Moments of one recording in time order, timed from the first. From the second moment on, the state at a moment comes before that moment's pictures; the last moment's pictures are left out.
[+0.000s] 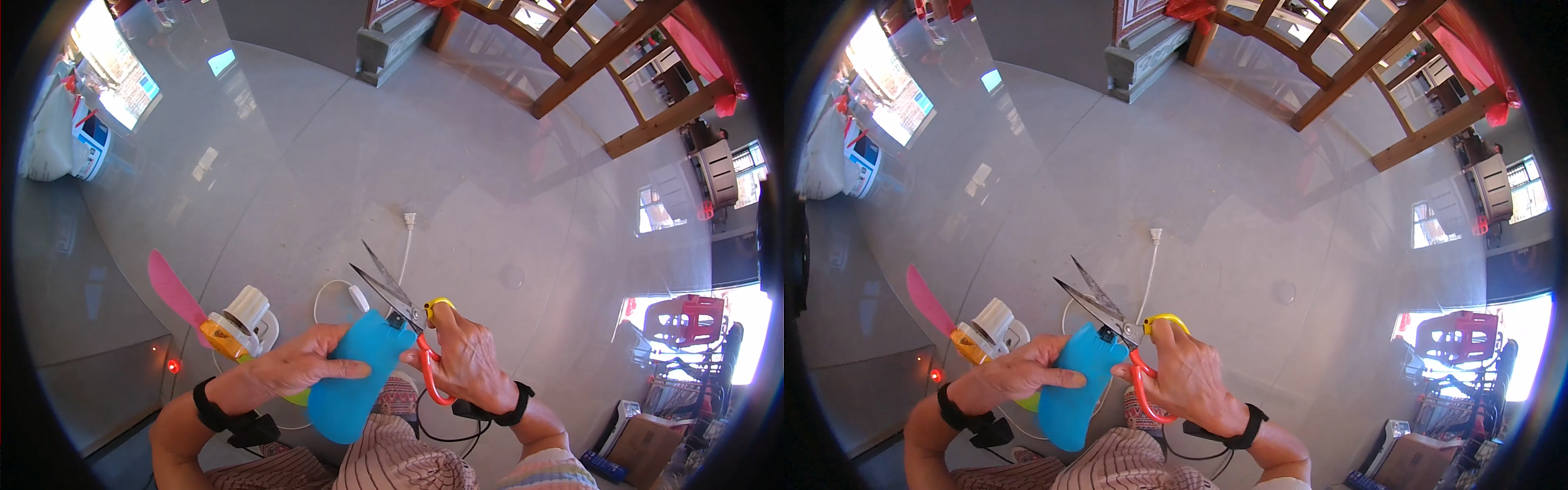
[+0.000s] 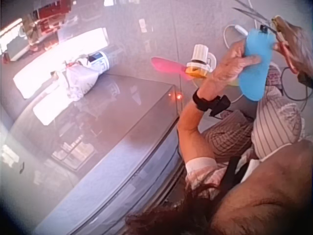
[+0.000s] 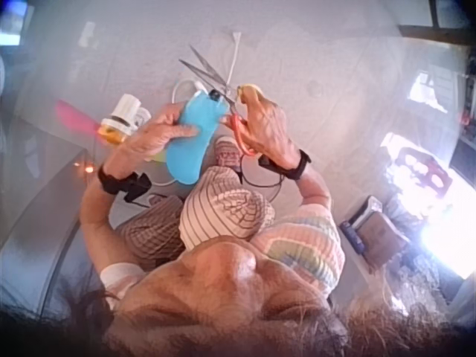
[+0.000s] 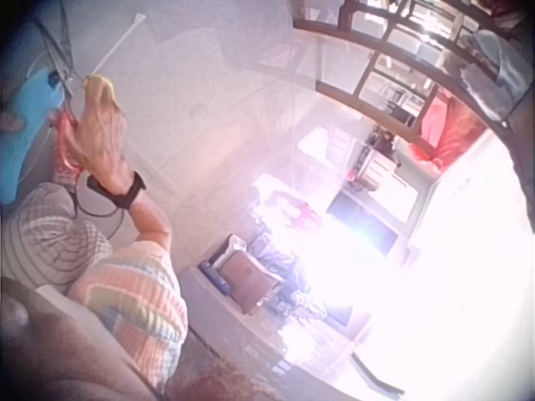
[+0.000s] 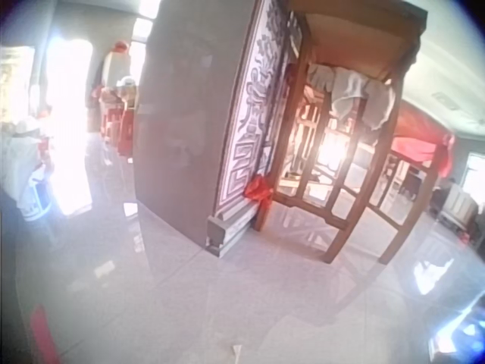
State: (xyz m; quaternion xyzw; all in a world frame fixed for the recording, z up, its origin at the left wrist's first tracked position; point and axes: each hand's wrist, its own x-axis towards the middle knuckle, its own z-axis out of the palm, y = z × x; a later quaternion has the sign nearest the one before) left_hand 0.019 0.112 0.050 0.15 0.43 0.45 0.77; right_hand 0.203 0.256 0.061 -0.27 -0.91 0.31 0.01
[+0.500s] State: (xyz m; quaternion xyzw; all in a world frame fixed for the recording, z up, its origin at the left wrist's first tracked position) left_hand 0.025 0.120 0.065 0.46 0.71 0.41 0.33; right_hand 0.221 0.259 0.060 -0.33 -0.82 0.47 -0.02
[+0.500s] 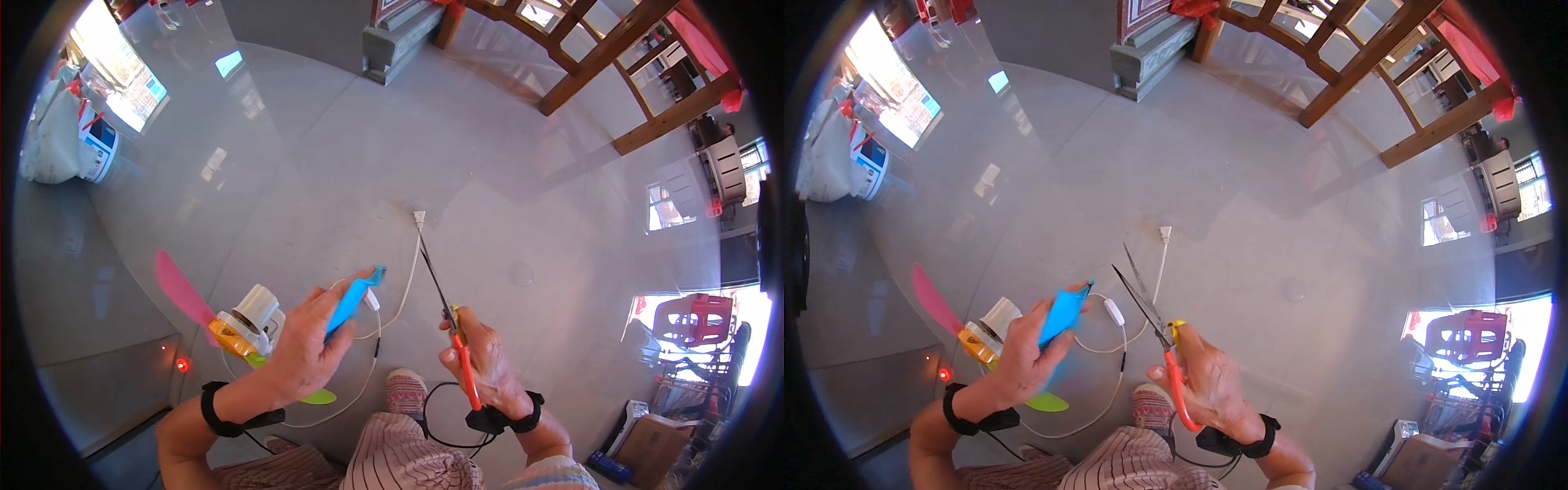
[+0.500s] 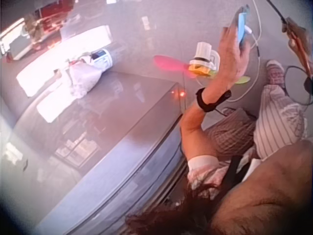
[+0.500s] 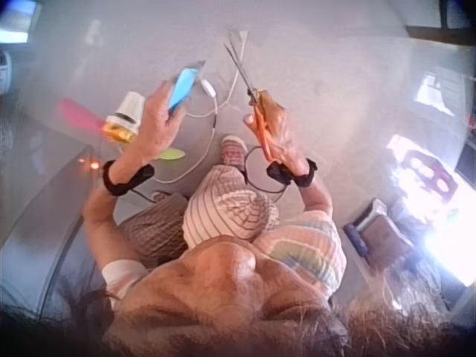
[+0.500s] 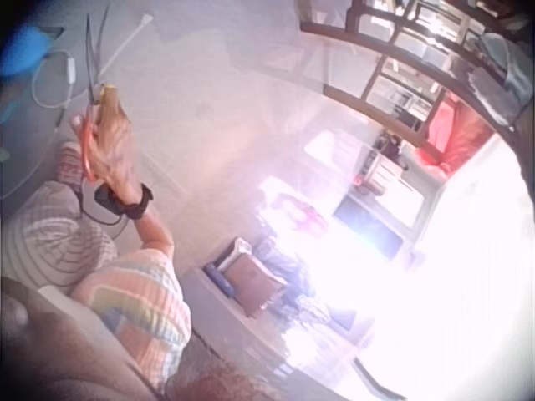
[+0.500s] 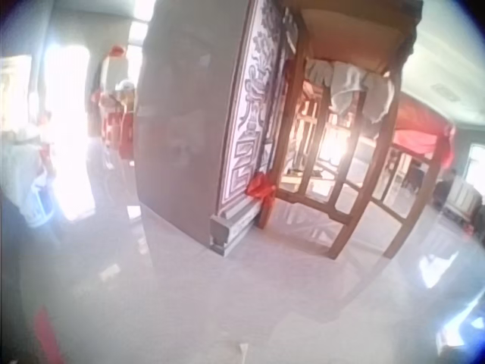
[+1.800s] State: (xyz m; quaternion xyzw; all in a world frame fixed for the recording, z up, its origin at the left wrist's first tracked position) left_hand 0.013 0.118 0.071 0.20 0.59 0.57 0.53; right_hand 0.195 0.256 0.030 -0.25 -0.82 0.52 0.04
